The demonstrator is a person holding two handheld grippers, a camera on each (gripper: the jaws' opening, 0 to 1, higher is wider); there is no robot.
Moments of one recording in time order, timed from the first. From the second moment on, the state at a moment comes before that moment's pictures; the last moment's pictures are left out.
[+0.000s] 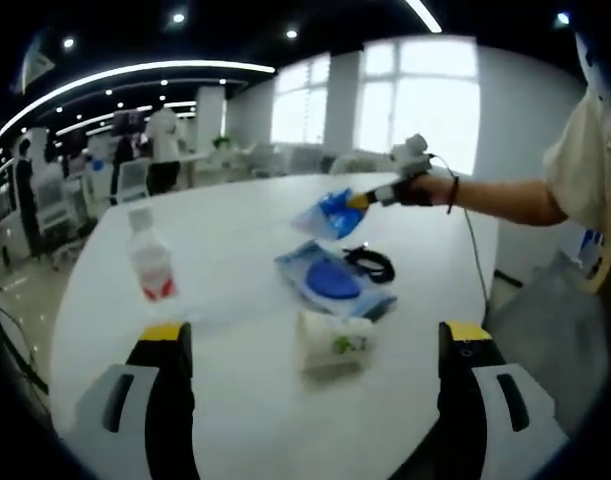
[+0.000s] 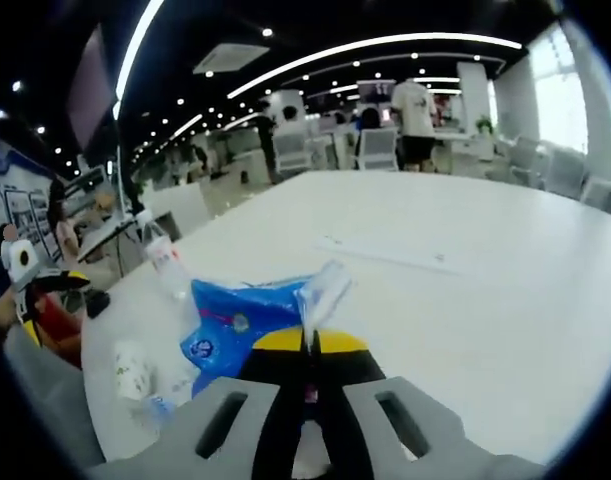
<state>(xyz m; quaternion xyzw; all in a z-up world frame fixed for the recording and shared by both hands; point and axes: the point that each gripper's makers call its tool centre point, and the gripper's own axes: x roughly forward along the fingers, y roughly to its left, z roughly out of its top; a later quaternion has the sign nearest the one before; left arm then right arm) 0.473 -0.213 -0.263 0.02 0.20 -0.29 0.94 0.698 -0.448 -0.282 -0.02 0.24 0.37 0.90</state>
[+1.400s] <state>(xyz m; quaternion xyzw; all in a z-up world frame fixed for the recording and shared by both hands) 0.477 -0.211 -0.268 0.02 0.20 -0.28 0.94 0.733 -0.564 -0.305 -0.02 0.25 0.27 0.93</state>
